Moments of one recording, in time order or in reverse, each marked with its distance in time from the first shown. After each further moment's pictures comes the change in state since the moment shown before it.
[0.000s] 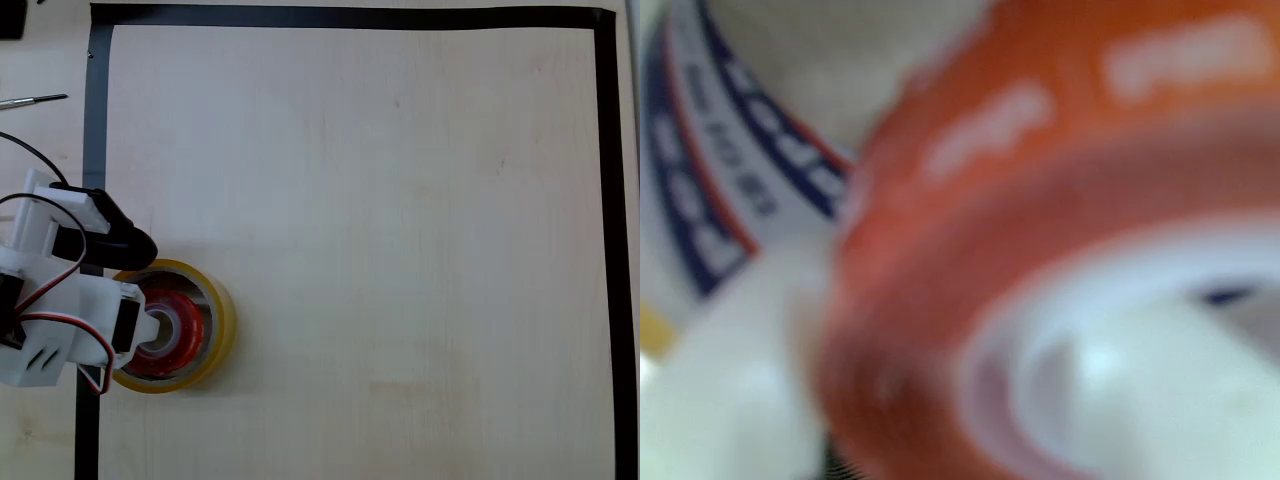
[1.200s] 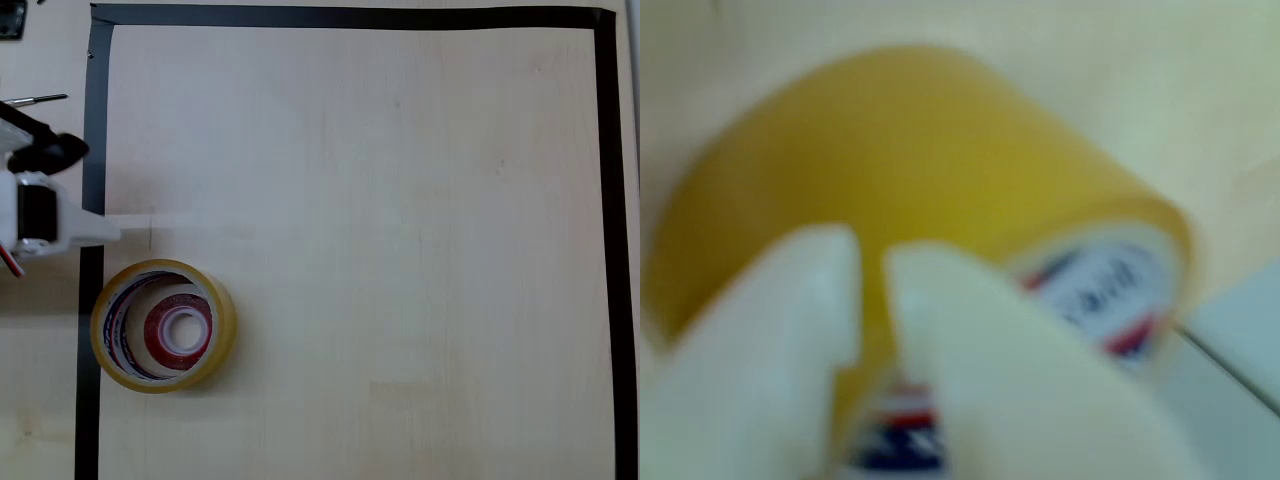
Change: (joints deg) arm -21.6 59.9 42.3 -8.5 7.1
